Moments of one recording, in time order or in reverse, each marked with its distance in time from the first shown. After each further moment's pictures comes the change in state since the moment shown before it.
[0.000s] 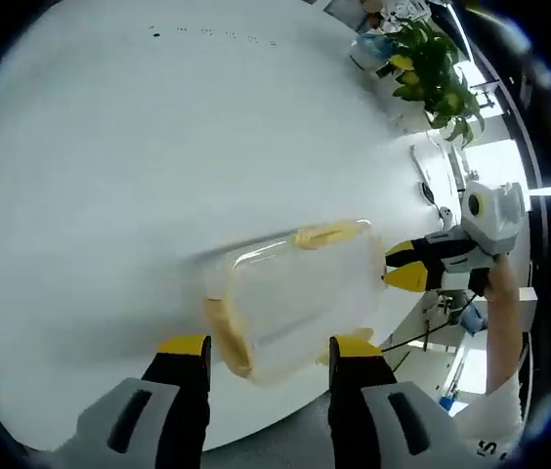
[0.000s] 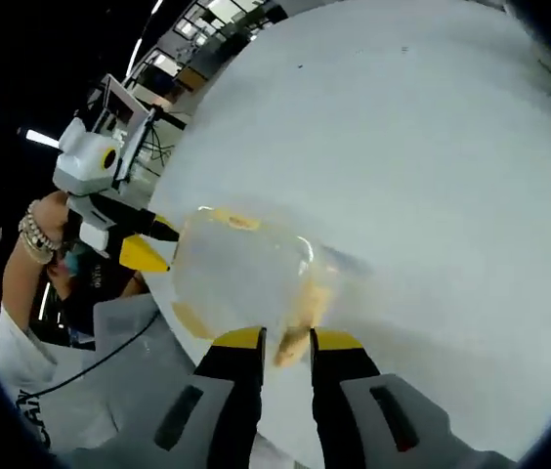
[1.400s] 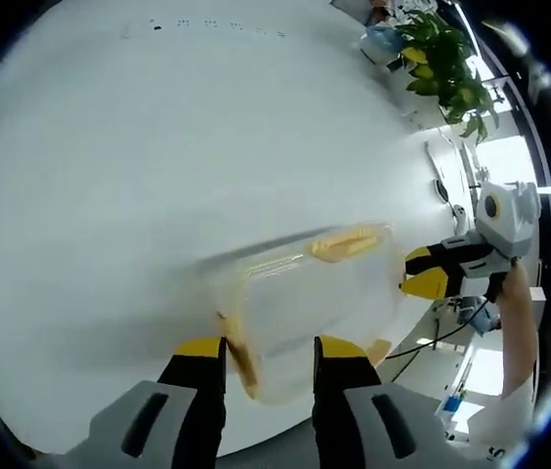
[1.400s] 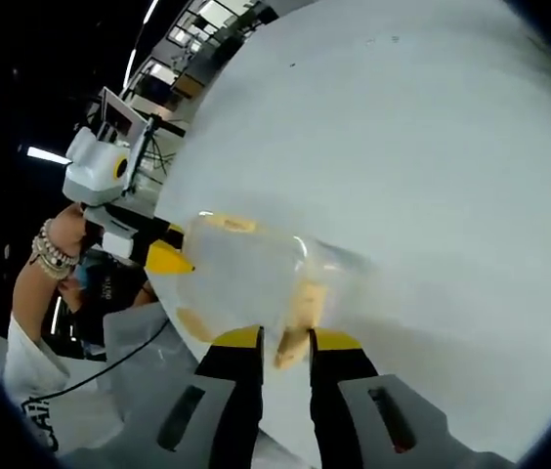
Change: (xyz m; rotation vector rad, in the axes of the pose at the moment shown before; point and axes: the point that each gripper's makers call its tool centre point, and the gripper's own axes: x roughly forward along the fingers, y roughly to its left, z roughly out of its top) left arm 0.020 0.012 0.006 0.021 0.027 0.059; right arm 0.003 -0.003 -0.003 0.055 -0.002 0.048
